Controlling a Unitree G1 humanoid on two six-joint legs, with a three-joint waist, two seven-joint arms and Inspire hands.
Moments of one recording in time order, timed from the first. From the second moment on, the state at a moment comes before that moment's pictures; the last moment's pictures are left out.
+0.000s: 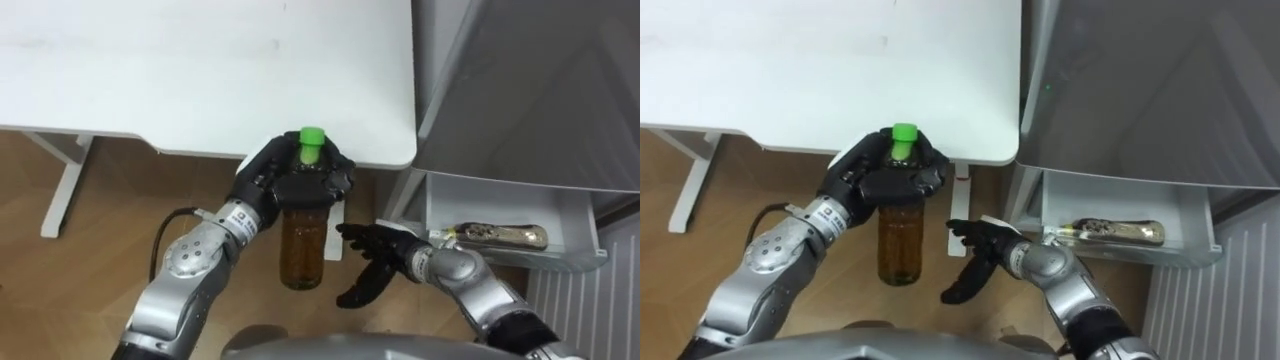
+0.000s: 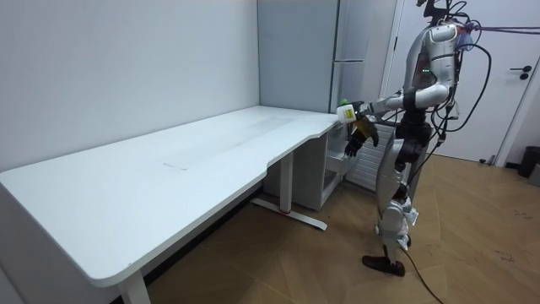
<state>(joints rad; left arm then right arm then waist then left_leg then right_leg) 0.20 0.23 -0.29 -0.05 -0.26 0.14 -0.21 -0.02 -0.18 0.38 0.63 -0.23 0.10 0.45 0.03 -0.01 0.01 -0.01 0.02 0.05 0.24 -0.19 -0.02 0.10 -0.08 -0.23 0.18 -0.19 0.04</state>
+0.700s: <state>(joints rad) 0.19 0.23 -0.32 -0.05 0.04 0.13 -0.25 -0.02 -0.18 0.40 0.52 -0.08 0.10 0.60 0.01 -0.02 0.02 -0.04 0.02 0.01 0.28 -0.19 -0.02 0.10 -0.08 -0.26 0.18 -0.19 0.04</state>
